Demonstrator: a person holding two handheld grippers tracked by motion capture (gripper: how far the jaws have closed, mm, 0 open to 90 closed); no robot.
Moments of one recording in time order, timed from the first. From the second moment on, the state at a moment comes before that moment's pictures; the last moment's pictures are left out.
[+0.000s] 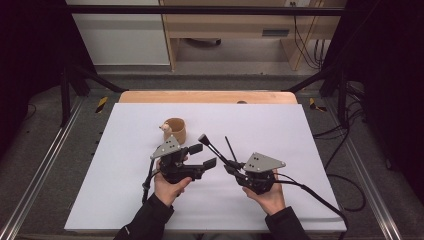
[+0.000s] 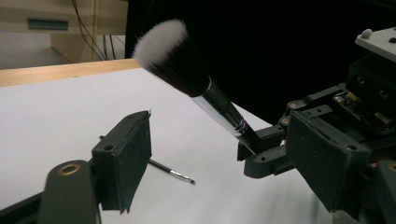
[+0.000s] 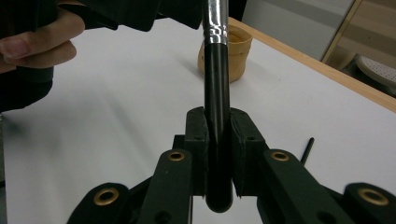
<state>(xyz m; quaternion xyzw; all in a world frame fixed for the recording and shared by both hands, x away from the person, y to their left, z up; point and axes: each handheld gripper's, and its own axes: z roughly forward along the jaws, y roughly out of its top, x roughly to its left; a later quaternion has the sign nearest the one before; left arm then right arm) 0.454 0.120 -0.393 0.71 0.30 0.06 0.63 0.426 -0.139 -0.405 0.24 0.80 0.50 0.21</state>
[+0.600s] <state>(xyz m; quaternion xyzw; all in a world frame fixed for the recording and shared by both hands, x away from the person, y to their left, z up) 0.457 0.109 -0.396 0.71 0.31 0.05 0.63 0.426 -0.137 -0.408 0.23 0.81 0.51 0.20</state>
